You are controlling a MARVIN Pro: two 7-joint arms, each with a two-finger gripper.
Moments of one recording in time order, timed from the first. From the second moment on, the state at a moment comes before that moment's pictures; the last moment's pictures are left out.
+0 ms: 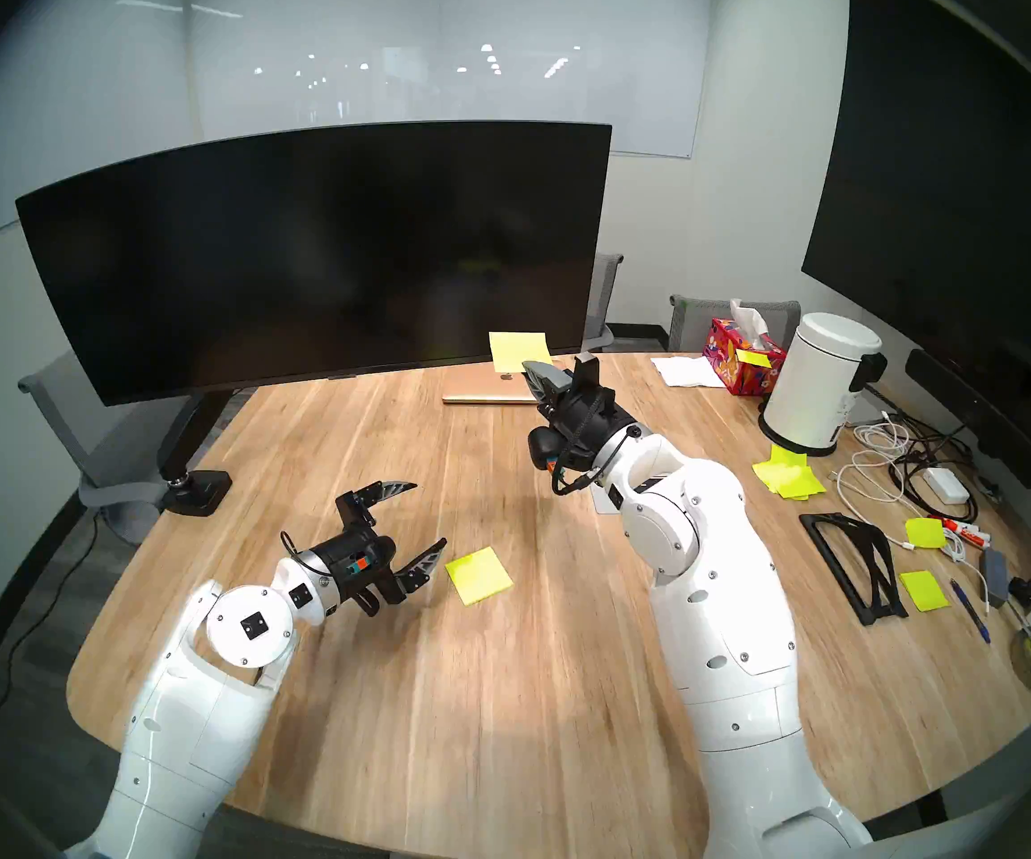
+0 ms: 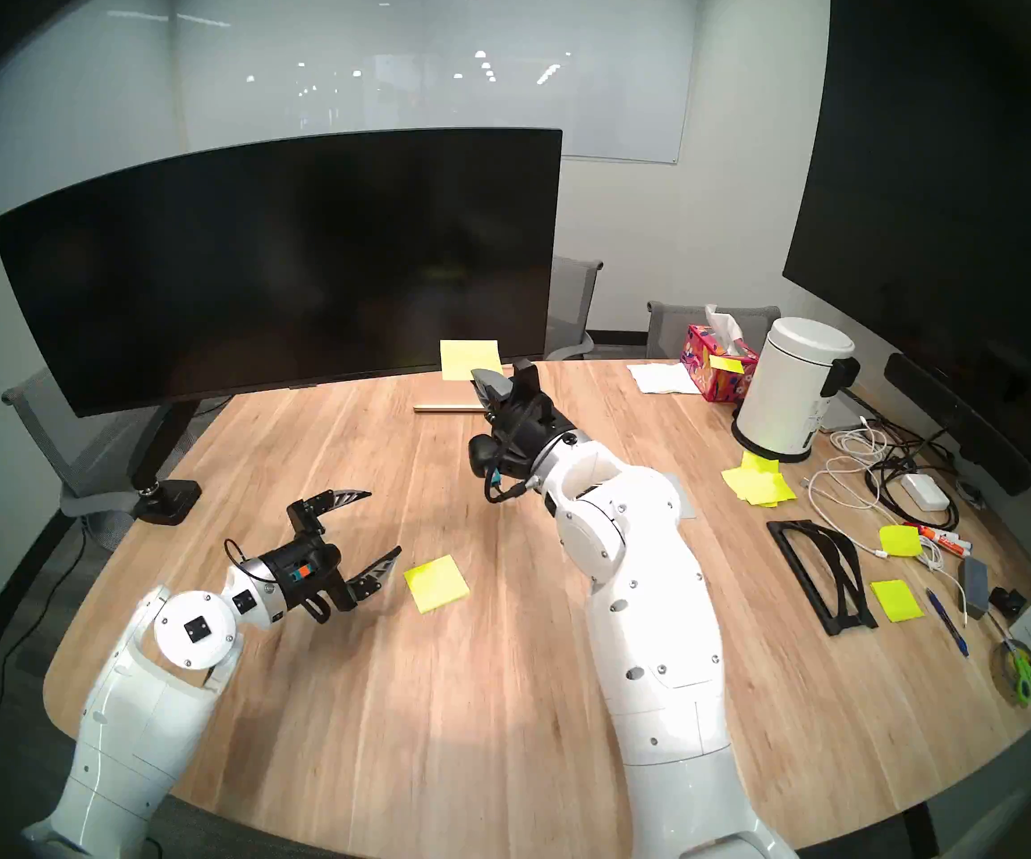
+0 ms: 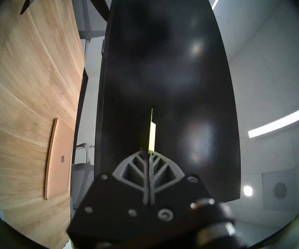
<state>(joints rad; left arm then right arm) 1.70 -1.20 -1.57 -1.70 0.44 -0.33 -0.52 -1.38 -1.63 1.44 -1.75 -1.55 -0.47 0.18</state>
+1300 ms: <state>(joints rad) 1.70 -1.20 -1.57 -1.70 0.44 -0.33 -0.52 -1.22 -1.66 1.42 -1.58 -1.60 -0.42 0.08</state>
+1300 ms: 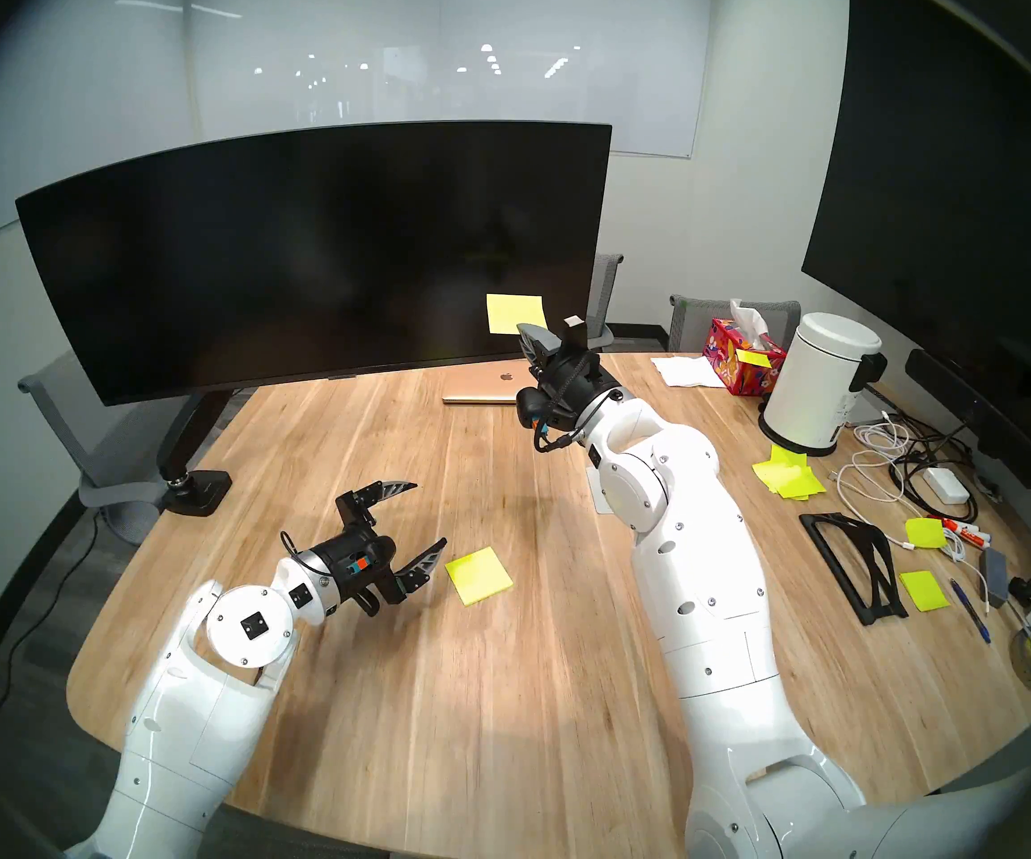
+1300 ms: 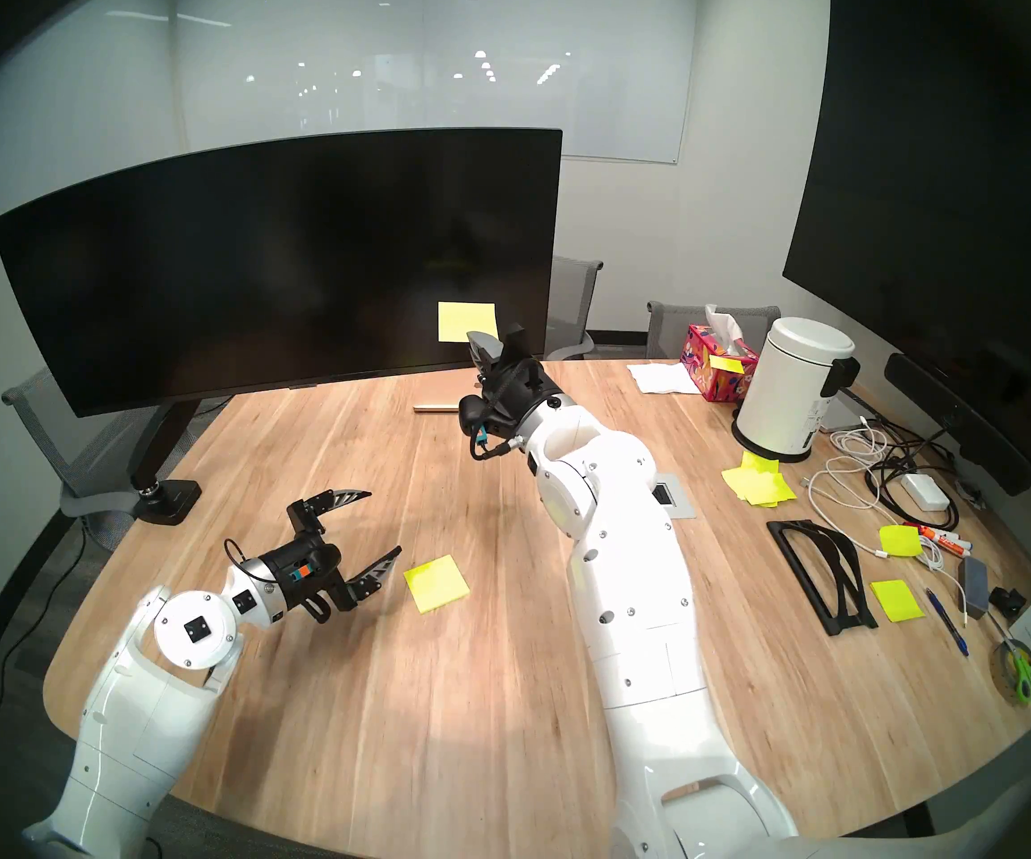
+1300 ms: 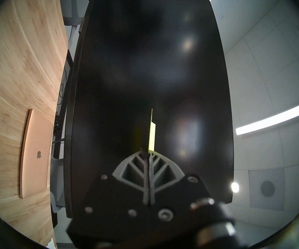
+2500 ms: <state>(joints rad) 1.70 -1.20 -1.57 -1.70 0.44 -0.33 -0.52 -1.09 -1.67 1.42 -1.44 -1.61 -0.39 0.02</state>
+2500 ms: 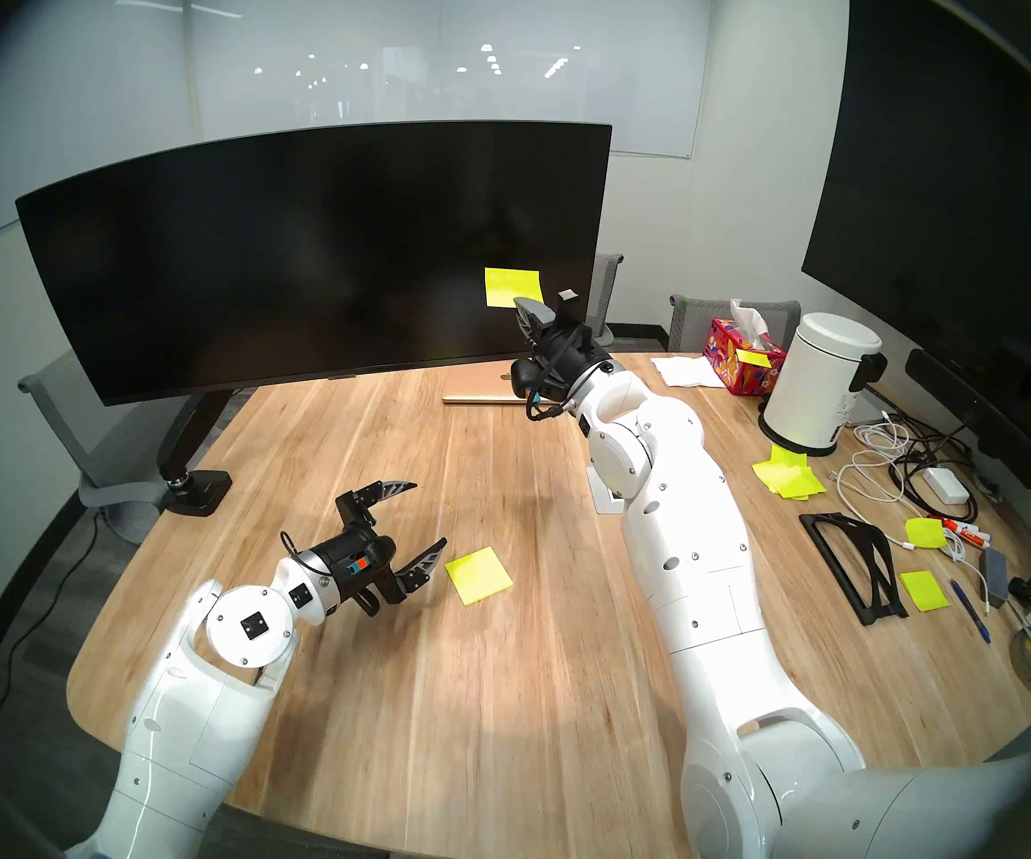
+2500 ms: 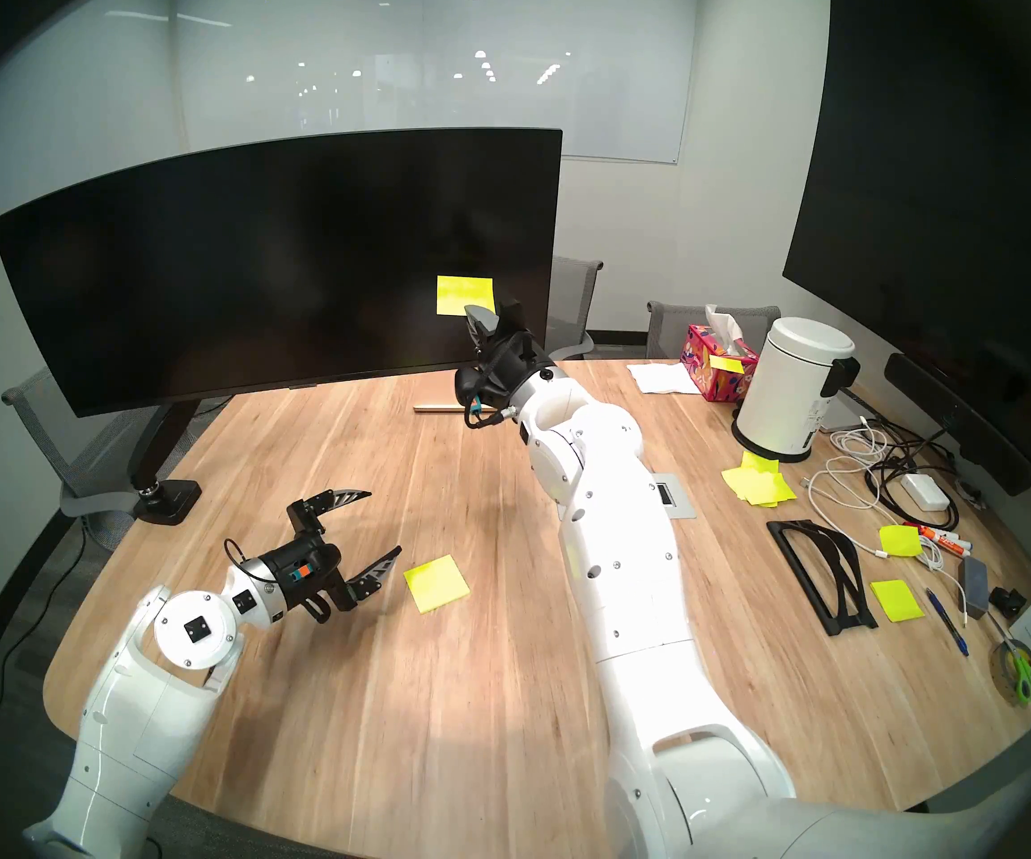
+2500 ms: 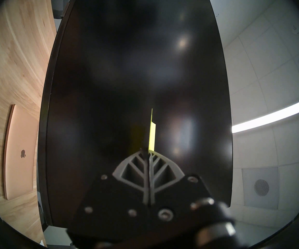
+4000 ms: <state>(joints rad) 1.70 -1.20 -1.57 -1.70 0.44 -0.33 -0.52 -1.01 -1.67 1.39 -1.35 -1.65 -0.36 -0.01</state>
